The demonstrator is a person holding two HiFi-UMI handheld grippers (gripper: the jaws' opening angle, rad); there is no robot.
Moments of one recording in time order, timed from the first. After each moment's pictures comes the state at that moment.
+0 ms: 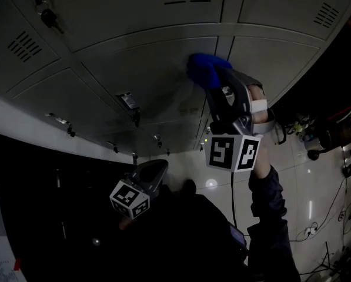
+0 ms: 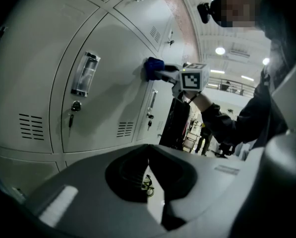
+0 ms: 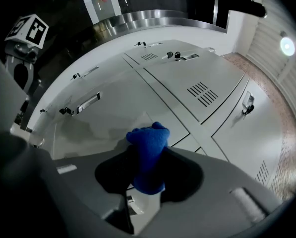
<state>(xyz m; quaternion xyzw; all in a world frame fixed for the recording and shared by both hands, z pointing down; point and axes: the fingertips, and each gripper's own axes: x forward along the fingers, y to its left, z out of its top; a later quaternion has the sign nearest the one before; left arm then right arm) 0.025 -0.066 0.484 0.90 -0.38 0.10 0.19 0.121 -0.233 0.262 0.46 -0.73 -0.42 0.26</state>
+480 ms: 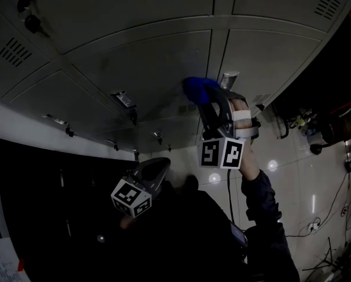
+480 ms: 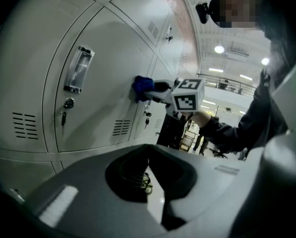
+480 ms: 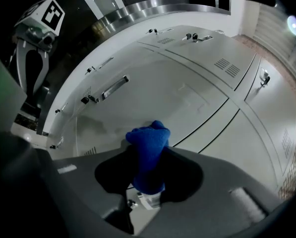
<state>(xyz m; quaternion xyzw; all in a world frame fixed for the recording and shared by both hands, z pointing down) 0.038 -0.066 0.488 0.90 -0.36 0.12 0.19 0.117 -0.234 0.366 0.43 -0.77 -0.36 0.31</state>
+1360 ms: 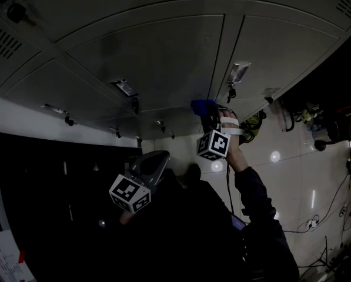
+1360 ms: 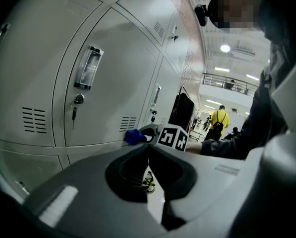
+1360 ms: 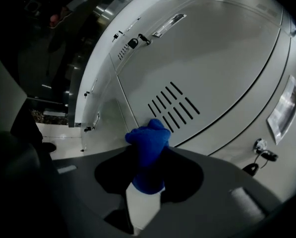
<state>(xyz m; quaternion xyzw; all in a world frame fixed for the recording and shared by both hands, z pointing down) 0.025 -0.065 0.496 0.89 -0.39 0.12 0.21 0.112 -0.234 0.594 0.35 -0.79 -0.23 0.44</state>
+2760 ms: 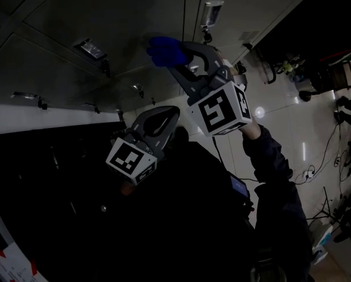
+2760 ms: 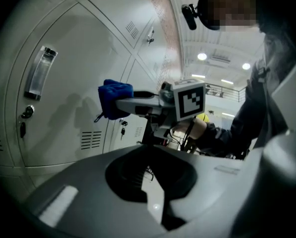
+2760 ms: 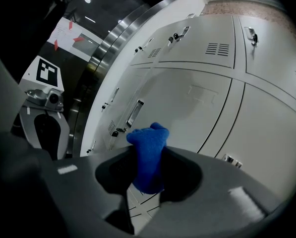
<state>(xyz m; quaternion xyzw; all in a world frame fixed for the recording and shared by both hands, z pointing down) 0.104 -0.061 0.449 0.94 -0.29 0.06 0.15 0.089 -0.177 0.377 0.33 -0.89 -0.20 0.23</state>
